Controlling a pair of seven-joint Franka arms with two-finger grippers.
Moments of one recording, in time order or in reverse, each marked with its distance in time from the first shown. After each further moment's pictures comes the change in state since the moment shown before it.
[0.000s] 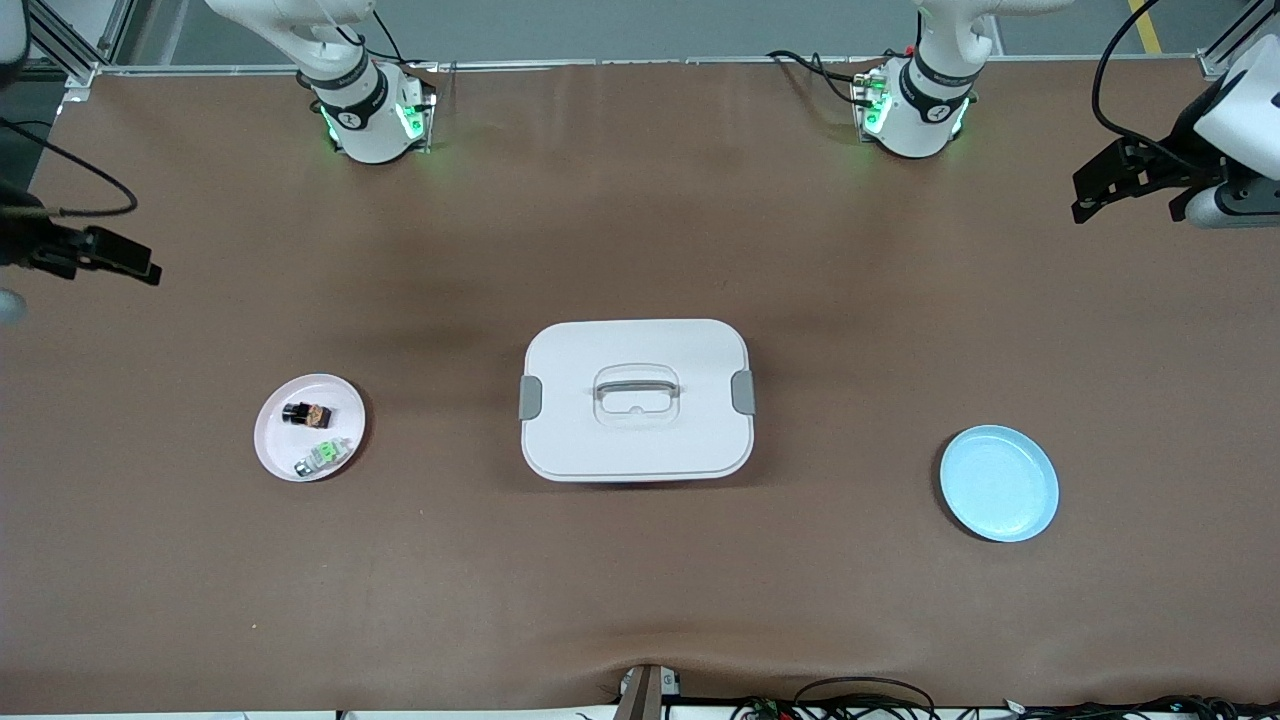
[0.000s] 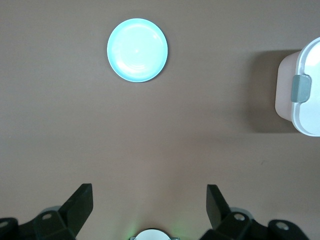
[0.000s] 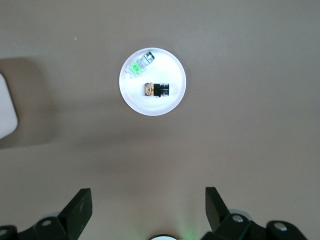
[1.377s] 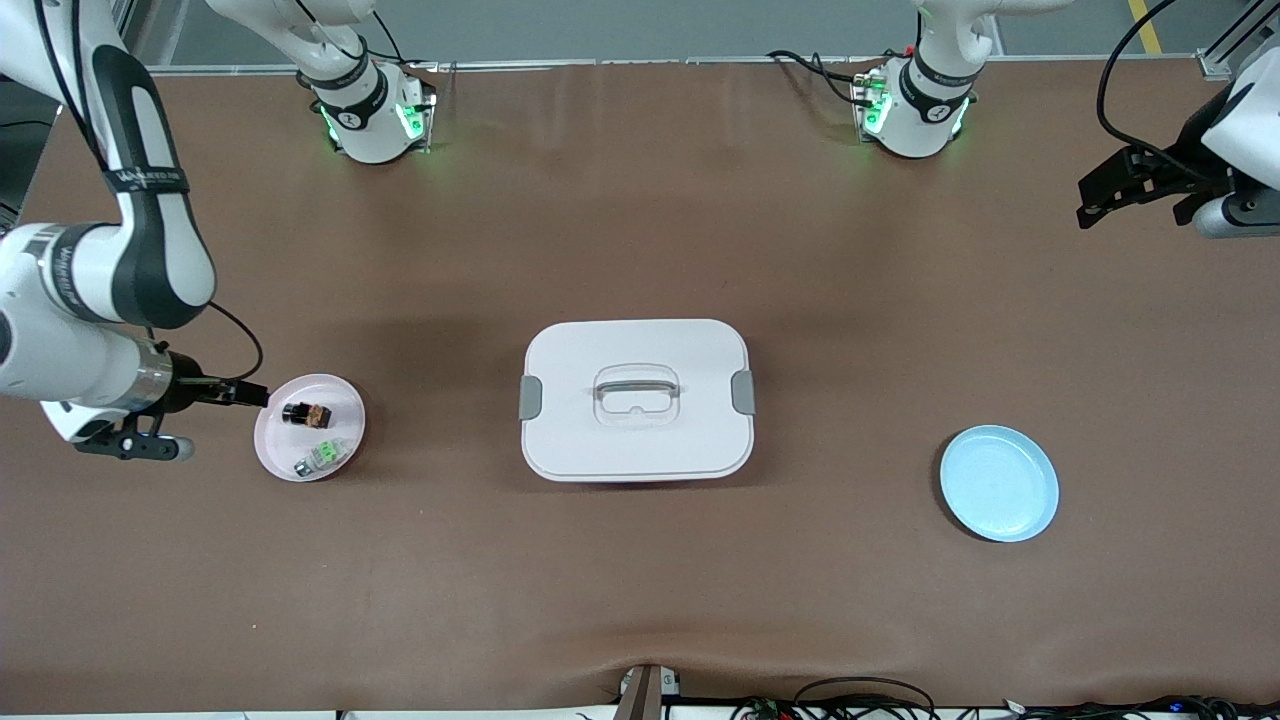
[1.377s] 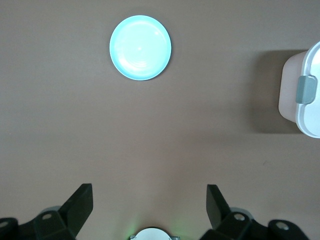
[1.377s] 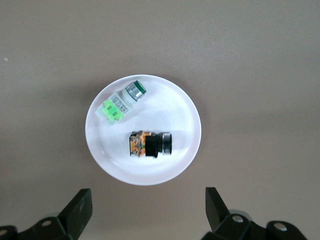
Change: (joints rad) left arm 0.014 0.012 0.001 0.002 0.000 -0.004 -0.001; right arm -0.018 0.258 0.000 -0.291 0.001 0.584 0.005
